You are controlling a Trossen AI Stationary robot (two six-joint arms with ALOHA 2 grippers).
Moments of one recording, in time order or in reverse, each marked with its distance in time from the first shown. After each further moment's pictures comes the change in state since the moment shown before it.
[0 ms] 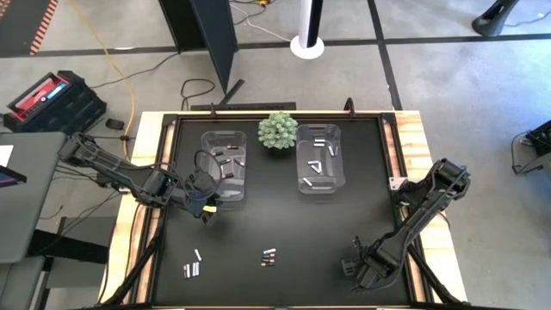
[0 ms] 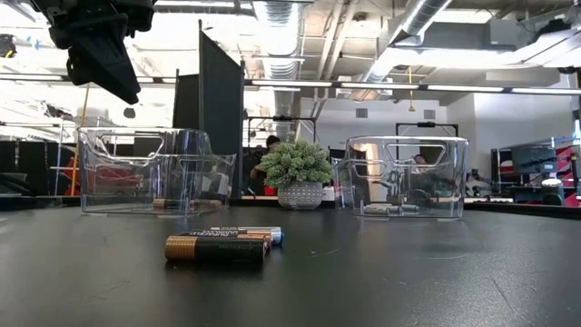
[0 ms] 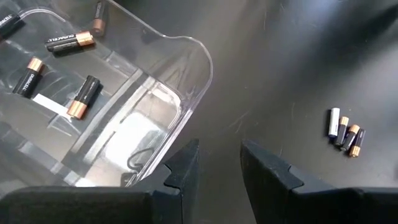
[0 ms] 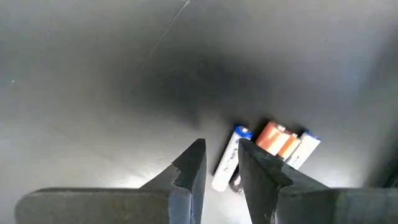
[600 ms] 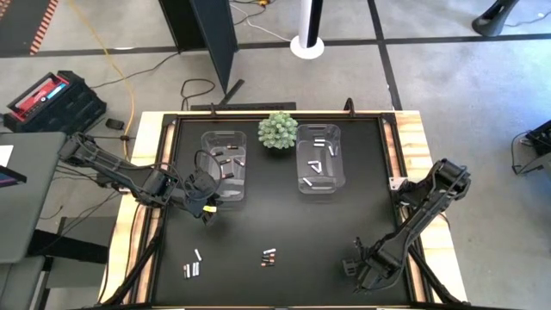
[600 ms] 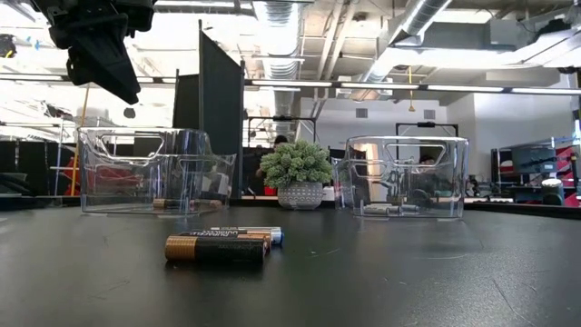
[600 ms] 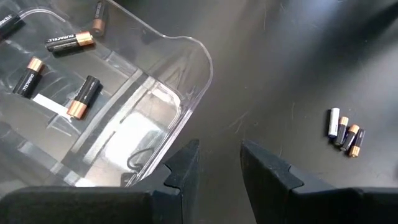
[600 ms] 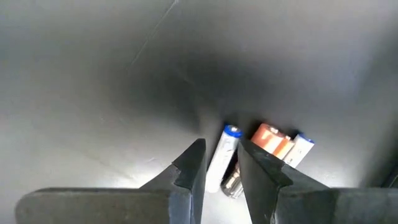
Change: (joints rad) left arm 0.000 0.000 0.000 0.000 0.000 0.000; right arm 0.013 0.000 -0.014 0.008 -0.001 0.001
